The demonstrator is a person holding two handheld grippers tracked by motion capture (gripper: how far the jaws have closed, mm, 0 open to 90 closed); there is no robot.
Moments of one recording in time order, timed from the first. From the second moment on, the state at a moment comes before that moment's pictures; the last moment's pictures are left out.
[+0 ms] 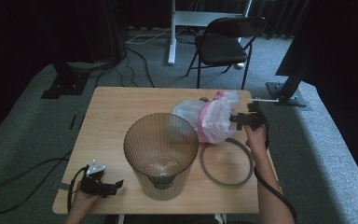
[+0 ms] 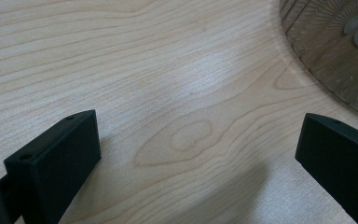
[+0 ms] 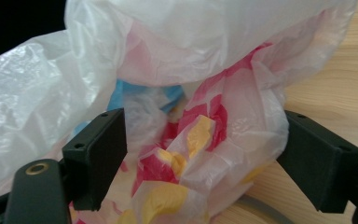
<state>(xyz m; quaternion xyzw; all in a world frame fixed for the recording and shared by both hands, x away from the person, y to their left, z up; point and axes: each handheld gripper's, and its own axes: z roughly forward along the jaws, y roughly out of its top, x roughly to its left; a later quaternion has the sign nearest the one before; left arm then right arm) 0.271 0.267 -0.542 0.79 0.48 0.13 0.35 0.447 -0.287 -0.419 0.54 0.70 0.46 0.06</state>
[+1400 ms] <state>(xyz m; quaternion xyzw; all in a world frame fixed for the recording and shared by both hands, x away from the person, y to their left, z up) 0.269 0.264 -0.543 0.79 0.48 0.14 0.35 0.368 -0.368 -0.470 0.61 0.67 0.42 0.08</state>
